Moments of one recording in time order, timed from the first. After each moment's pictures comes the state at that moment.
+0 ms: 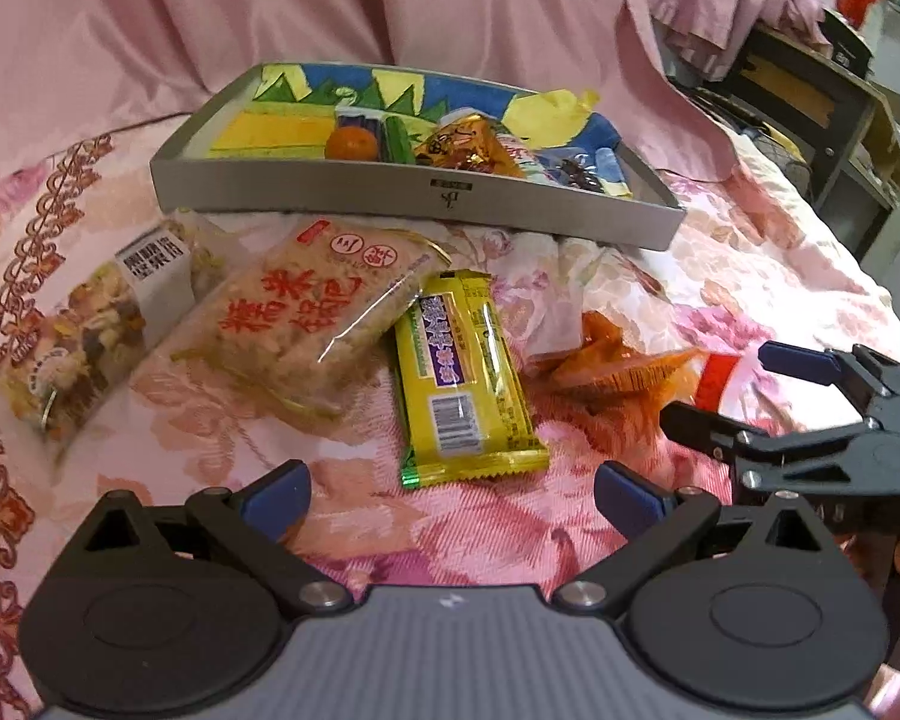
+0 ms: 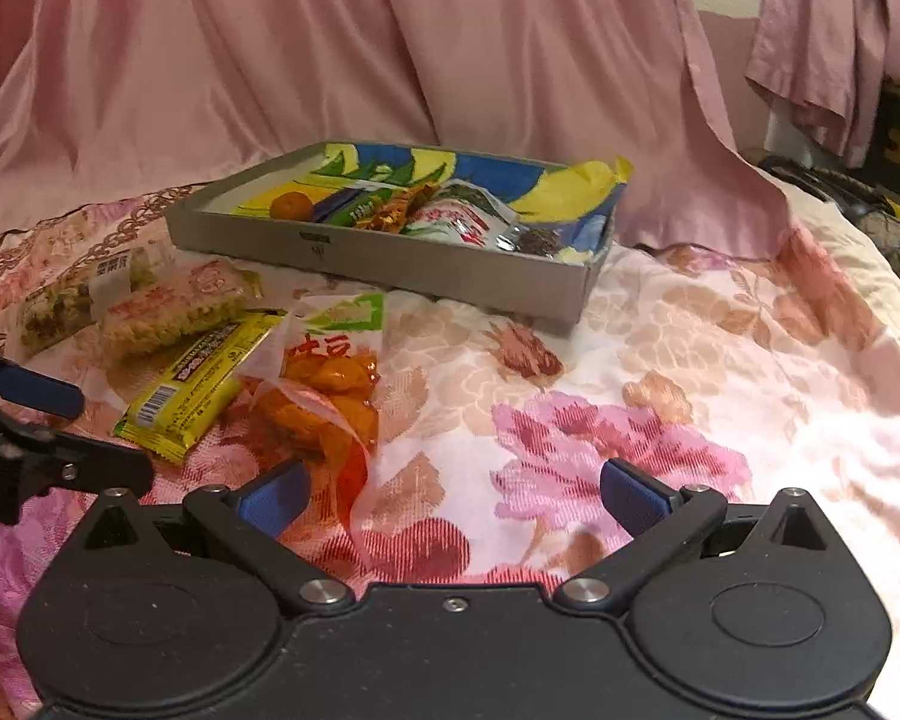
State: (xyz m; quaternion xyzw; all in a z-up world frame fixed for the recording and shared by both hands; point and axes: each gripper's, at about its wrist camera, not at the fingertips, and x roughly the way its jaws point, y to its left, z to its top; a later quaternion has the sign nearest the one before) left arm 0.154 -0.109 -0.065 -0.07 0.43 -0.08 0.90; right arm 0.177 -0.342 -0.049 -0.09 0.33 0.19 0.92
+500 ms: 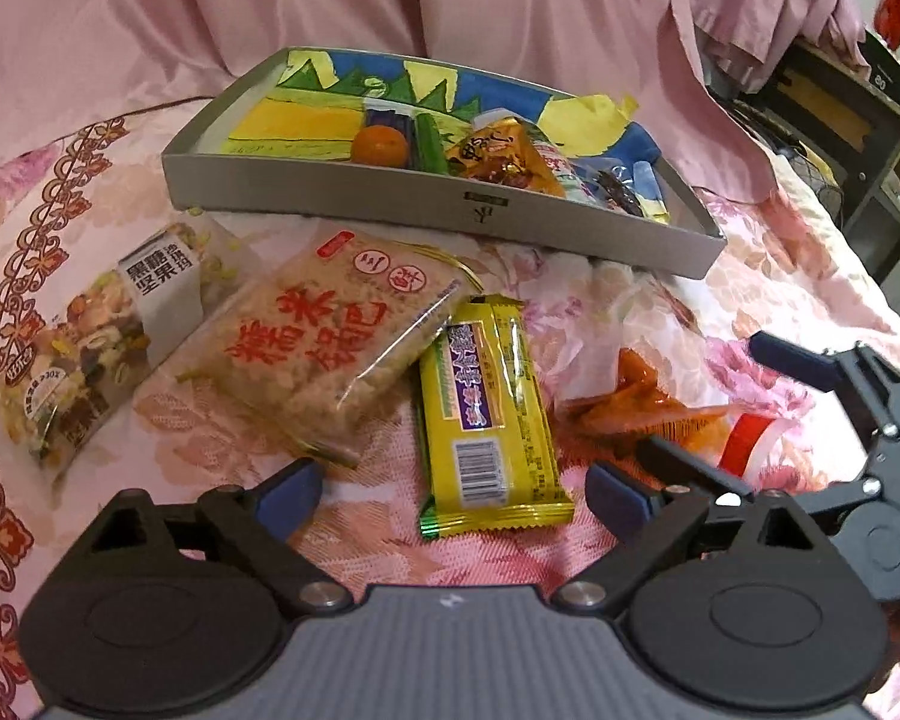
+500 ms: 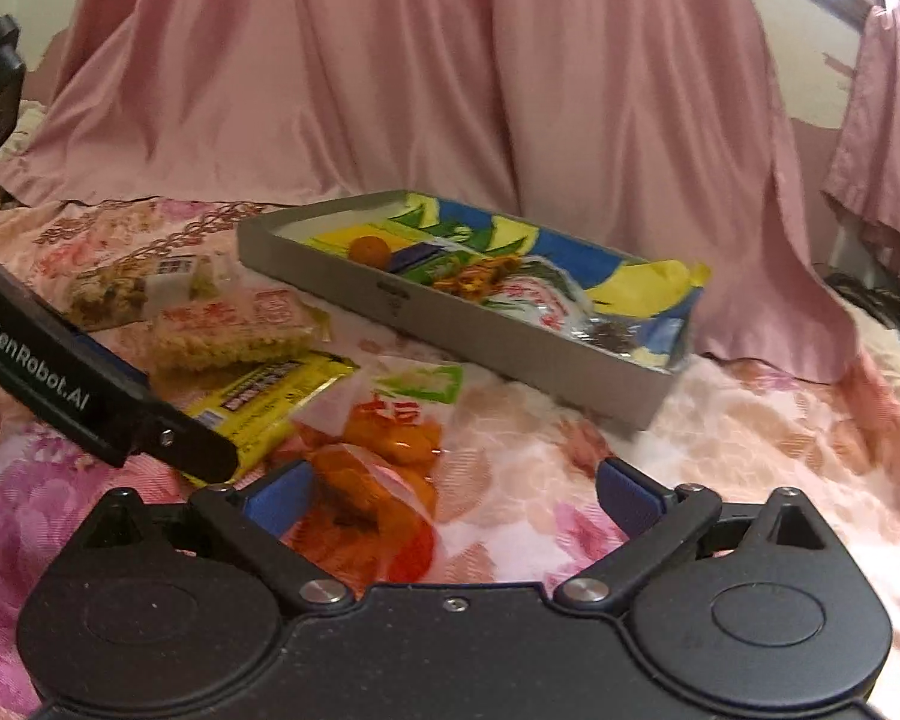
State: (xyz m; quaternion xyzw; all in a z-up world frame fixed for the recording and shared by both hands) left arm 0.177 -0.102 -0.063 -0.09 0.44 -0.06 0.89; right arm 0.181 -0.317 -0.050 -0.14 0.26 0.26 0.92
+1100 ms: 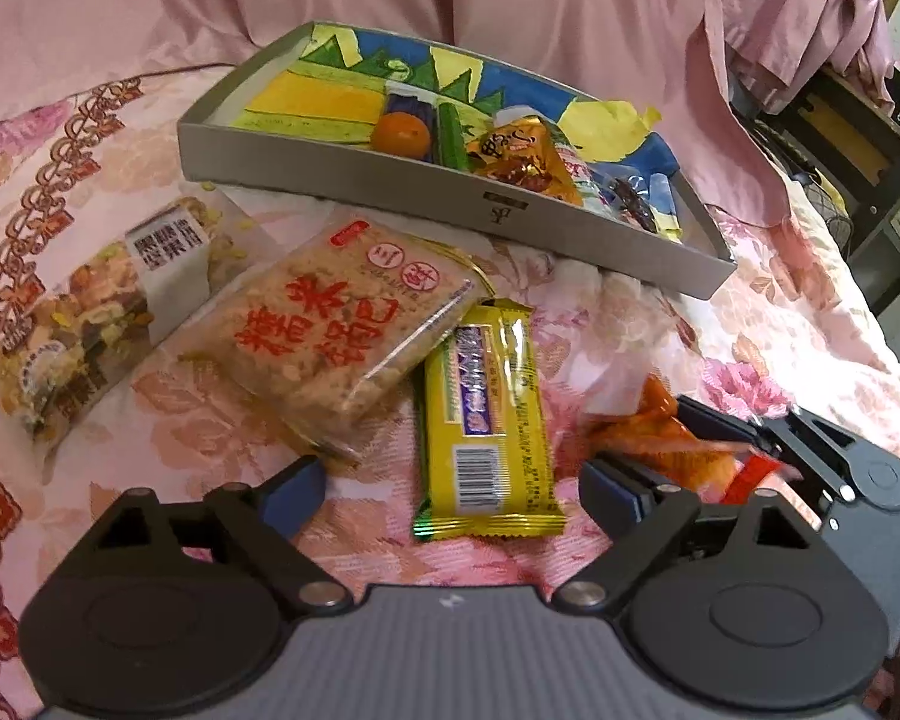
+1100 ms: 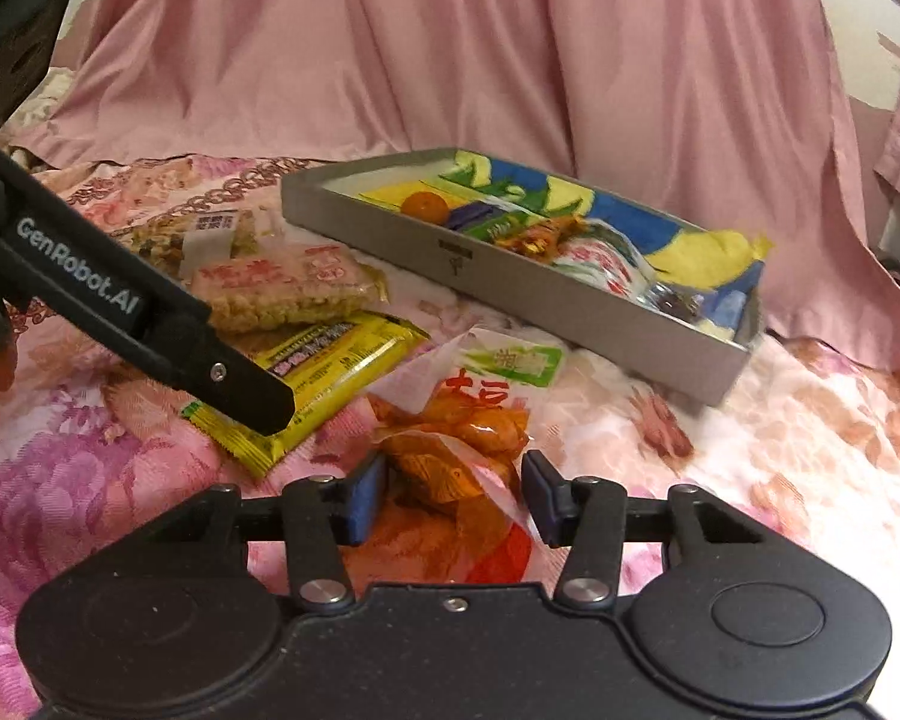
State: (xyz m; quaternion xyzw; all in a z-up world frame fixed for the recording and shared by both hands) left arm 0.184 -0.096 -0.062 -0.14 0.46 -0.06 0.87; right arm 0.179 -0.299 -0.058 -0.16 0.30 0.28 0.90
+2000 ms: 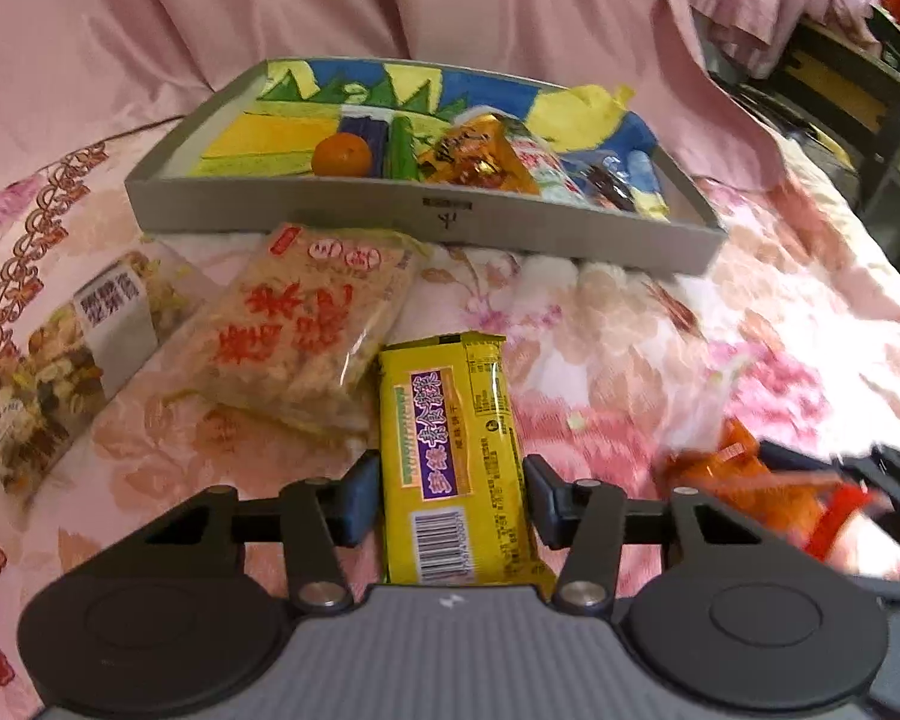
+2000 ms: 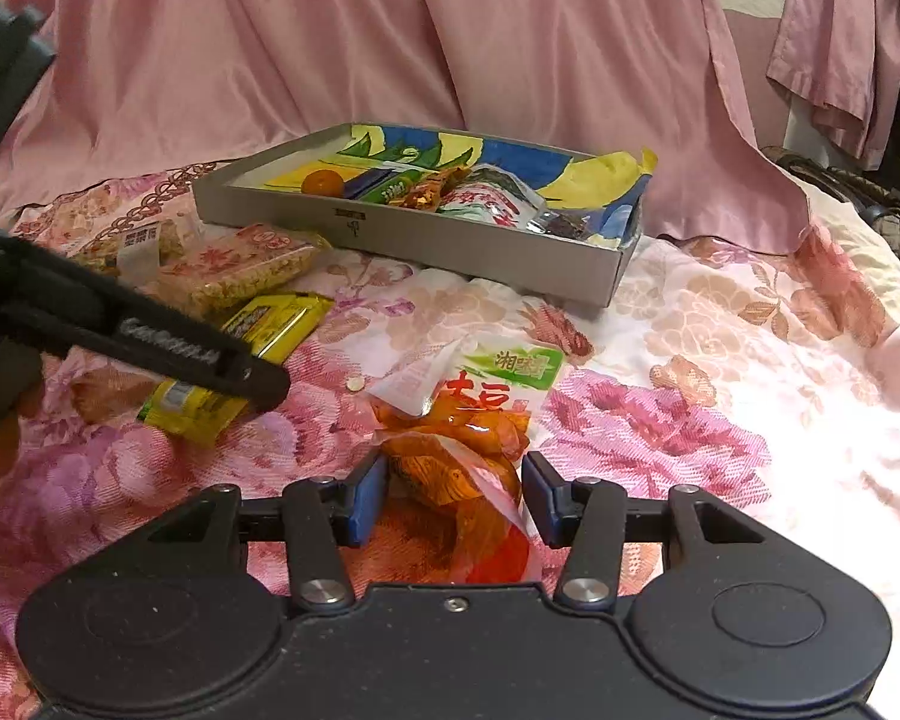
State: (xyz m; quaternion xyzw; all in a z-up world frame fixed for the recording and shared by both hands) left arm 0.184 -0.133 -0.068 -0.06 0.44 -0.05 0.89; right arm 0.162 -0.328 -0.048 -0.10 0.35 0.20 0.91
